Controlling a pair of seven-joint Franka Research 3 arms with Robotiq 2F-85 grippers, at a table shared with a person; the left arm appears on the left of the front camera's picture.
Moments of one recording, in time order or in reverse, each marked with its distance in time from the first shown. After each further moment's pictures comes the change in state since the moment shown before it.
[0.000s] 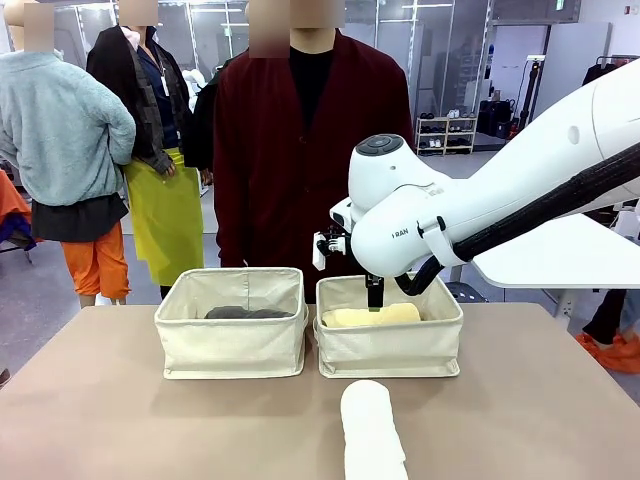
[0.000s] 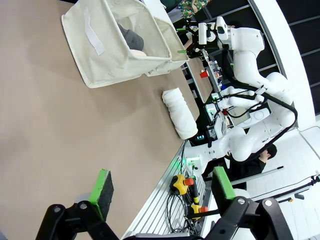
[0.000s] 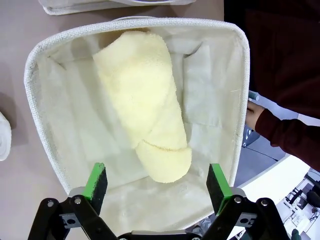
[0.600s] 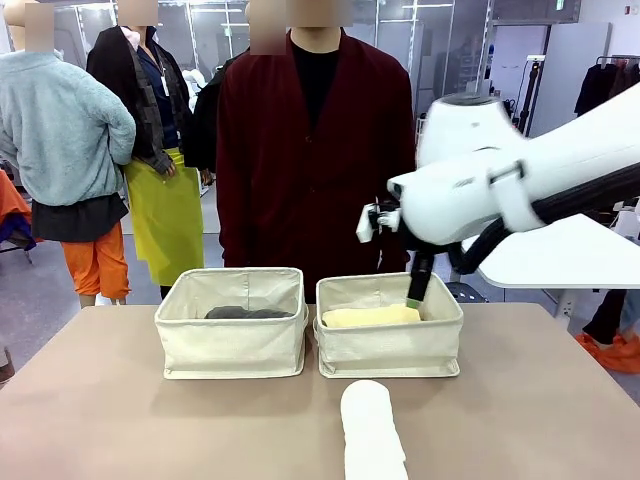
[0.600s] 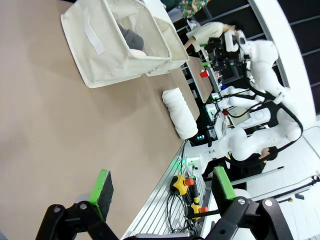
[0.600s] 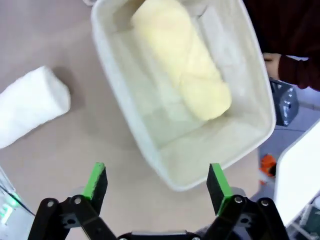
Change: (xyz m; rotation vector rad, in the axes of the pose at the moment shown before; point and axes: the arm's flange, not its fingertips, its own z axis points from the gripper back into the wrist) left arm 0.000 0.000 0.000 0.000 0.000 0.000; right arm -0.114 0.042 0.077 0.137 -0.127 -0.307
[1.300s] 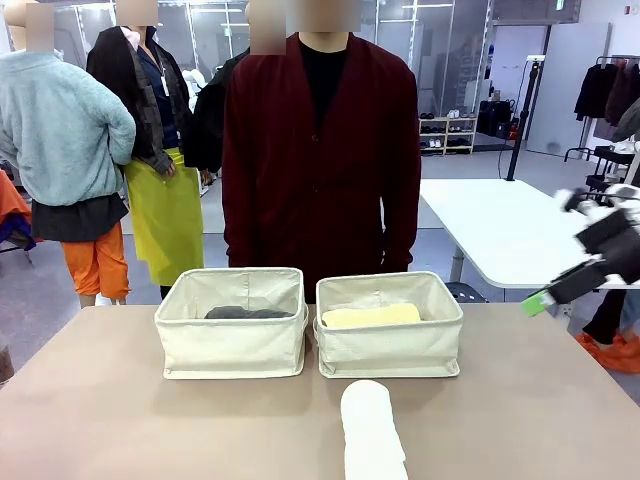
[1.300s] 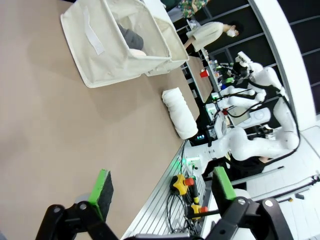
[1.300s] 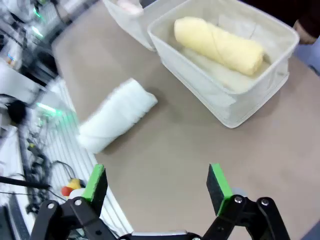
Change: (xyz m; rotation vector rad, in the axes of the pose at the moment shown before) left arm 0.000 0.000 -0.001 -0.001 0.001 0.000; right arm -0.262 -0.008 0.048 0.499 -0.601 -0.506
